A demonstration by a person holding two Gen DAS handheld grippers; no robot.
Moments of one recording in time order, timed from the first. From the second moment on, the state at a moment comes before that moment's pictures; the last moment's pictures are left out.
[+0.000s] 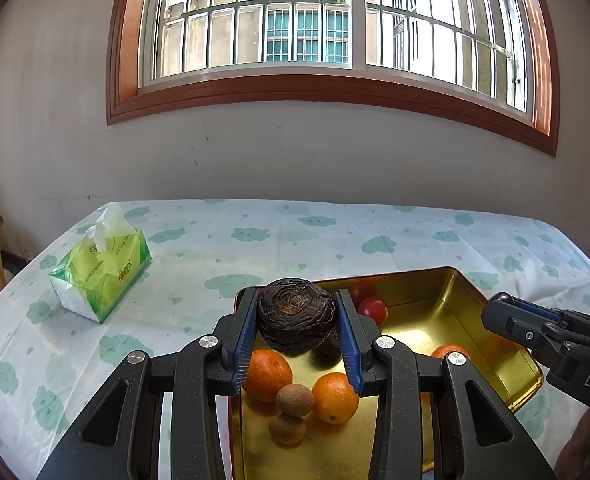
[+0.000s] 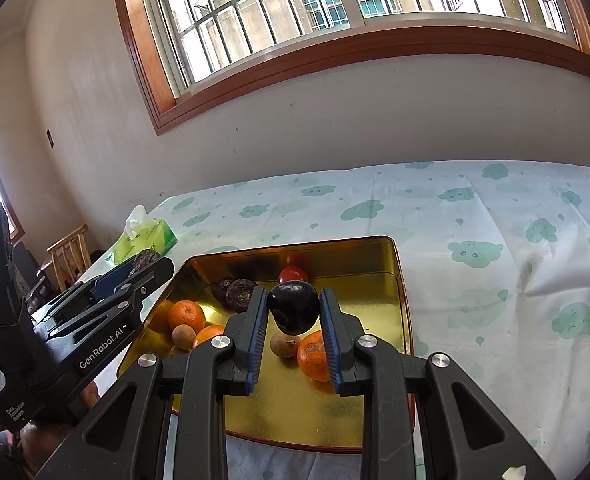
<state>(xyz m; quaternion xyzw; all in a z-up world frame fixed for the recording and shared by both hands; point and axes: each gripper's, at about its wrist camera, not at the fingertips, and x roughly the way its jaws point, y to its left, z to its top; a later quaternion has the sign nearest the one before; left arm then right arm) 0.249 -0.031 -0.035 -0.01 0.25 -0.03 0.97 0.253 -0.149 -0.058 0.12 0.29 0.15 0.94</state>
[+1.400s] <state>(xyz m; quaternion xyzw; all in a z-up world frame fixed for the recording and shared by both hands) 0.252 -0.032 -0.043 0.01 0.23 -0.02 0.97 0.259 -0.147 -0.056 0.11 0.26 0.15 0.95</state>
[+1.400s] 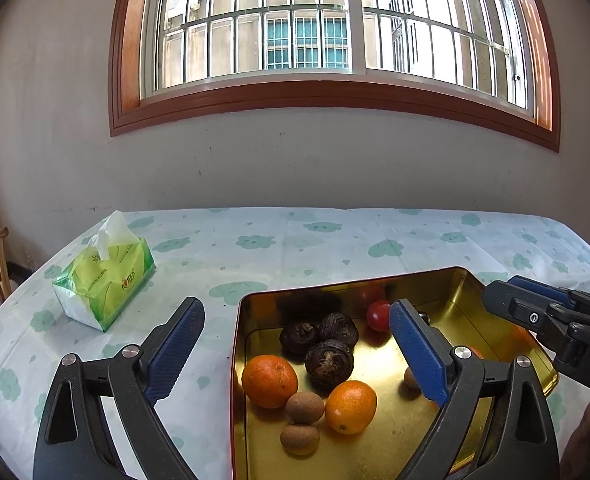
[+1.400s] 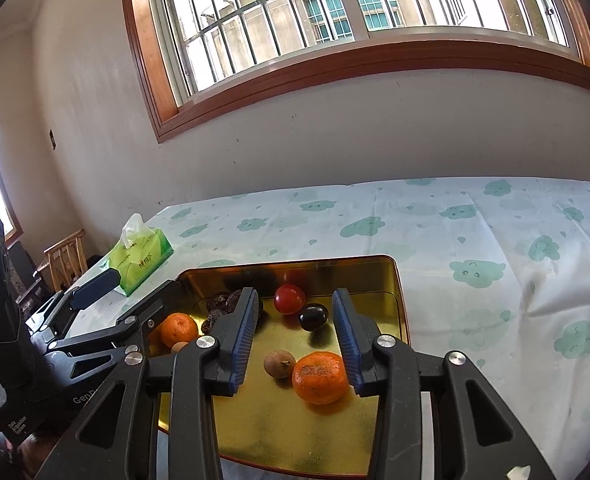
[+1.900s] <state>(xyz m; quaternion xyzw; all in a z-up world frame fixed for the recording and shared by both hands) 0.248 -0.029 -0.042 0.01 0.23 -0.01 0.97 0.253 -0.149 -0.054 0.11 0.25 0.14 0.95</state>
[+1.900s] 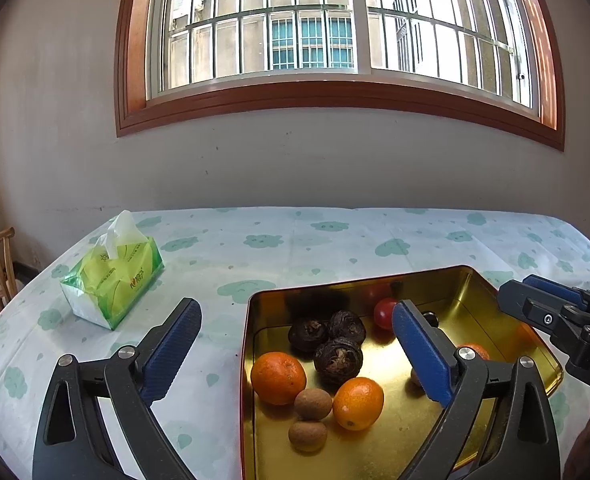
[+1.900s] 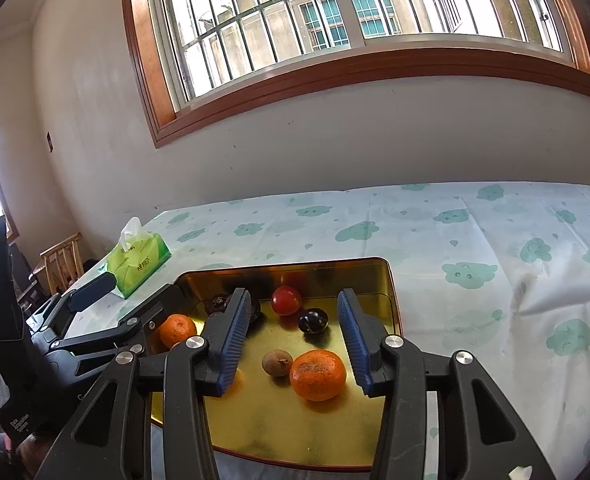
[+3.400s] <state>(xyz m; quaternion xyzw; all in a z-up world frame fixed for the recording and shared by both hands) 0.075 -0.013 0.056 -0.02 0.12 0.01 0.99 0.087 -0.125 0.019 0.04 0.16 0.08 0.98</state>
